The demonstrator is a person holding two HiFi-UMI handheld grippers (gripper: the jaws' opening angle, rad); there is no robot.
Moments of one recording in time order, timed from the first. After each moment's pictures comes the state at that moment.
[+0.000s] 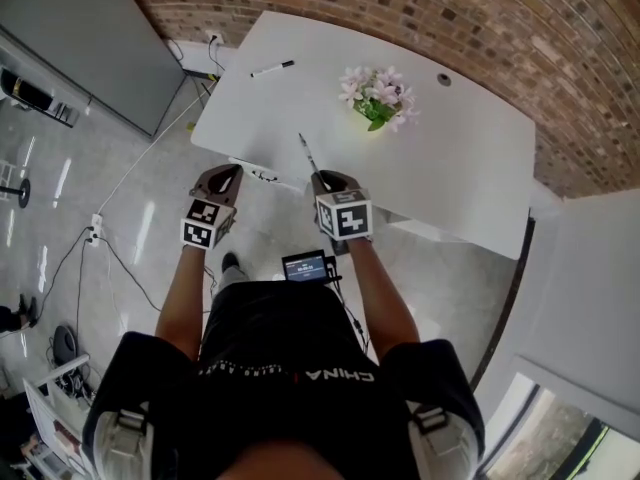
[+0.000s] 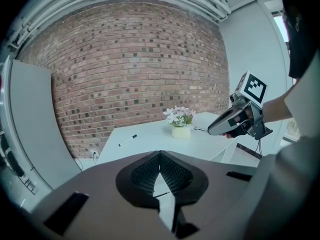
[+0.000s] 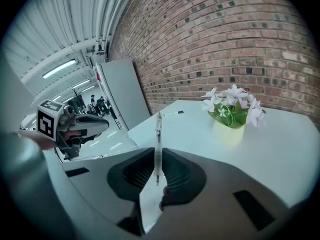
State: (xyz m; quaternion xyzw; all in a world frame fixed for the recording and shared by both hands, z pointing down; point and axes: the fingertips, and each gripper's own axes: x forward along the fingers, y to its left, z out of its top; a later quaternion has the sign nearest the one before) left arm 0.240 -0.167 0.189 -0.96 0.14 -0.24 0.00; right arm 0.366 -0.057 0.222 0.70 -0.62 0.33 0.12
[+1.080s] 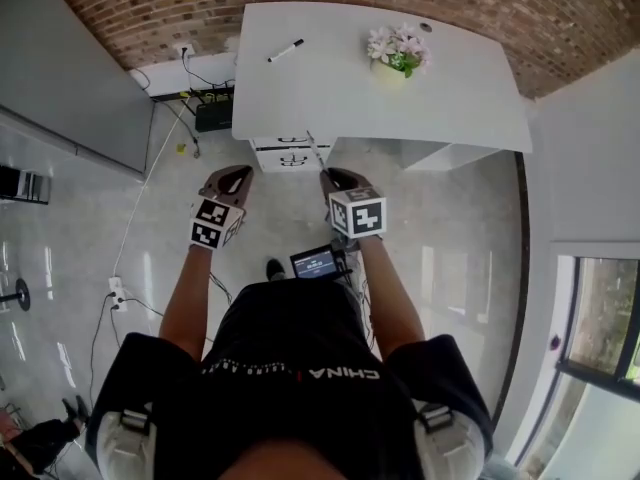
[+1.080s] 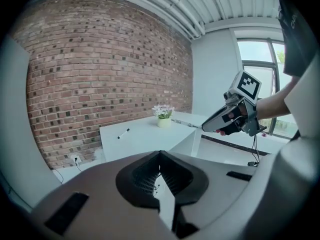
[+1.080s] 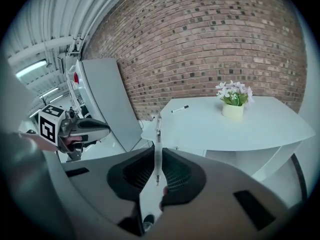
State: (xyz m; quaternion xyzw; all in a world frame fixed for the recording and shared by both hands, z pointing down) left arm 0.045 -0.288 0.204 -0.97 -0.08 -0.23 0.02; right arm 0.127 -0.148 0.216 0.80 -0.48 0.35 0.07
